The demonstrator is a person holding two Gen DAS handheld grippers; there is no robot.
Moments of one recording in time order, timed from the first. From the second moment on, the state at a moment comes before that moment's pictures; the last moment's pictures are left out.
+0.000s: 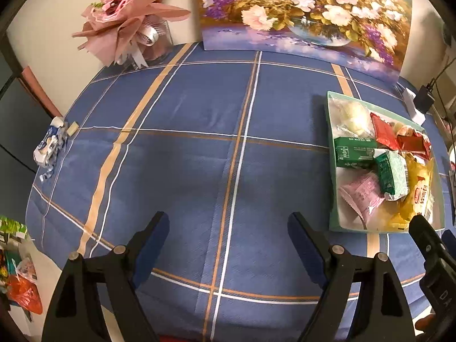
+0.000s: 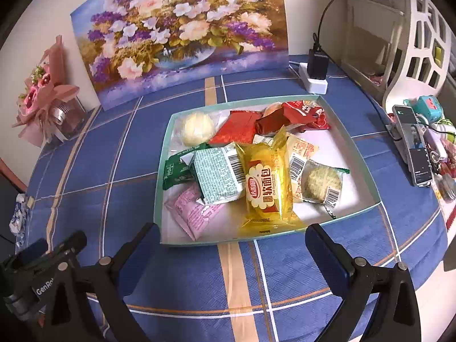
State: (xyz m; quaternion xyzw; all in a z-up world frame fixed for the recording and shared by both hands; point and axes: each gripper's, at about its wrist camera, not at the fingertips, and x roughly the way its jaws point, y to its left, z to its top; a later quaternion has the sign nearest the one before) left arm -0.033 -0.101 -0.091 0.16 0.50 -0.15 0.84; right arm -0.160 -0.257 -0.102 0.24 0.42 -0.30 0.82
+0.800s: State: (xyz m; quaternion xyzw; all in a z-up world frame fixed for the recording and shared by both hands) left arm -0.028 -0.096 -0.083 0.17 0.49 -0.13 0.84; right arm -0.152 -0.253 -0.106 0.23 0.43 -0.29 0.82
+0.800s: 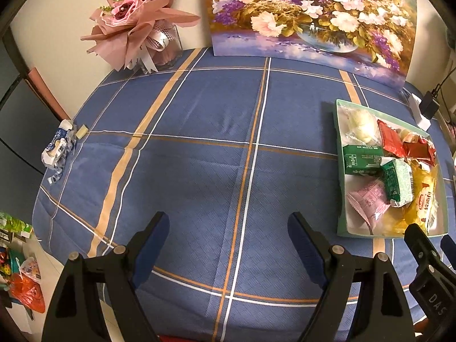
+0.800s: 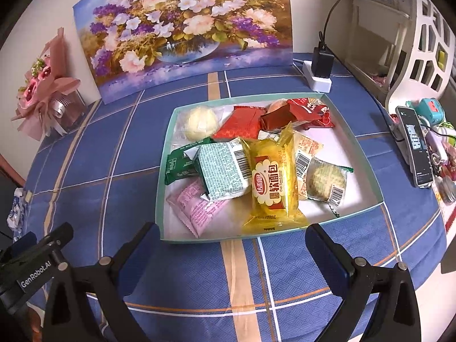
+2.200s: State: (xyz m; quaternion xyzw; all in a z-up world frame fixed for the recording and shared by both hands) left arm -0.024 -0.092 -0.087 0.17 0.50 -0.11 0.84; right arm -0.148 -0.251 -0.114 0.23 0.45 -0.29 0.81
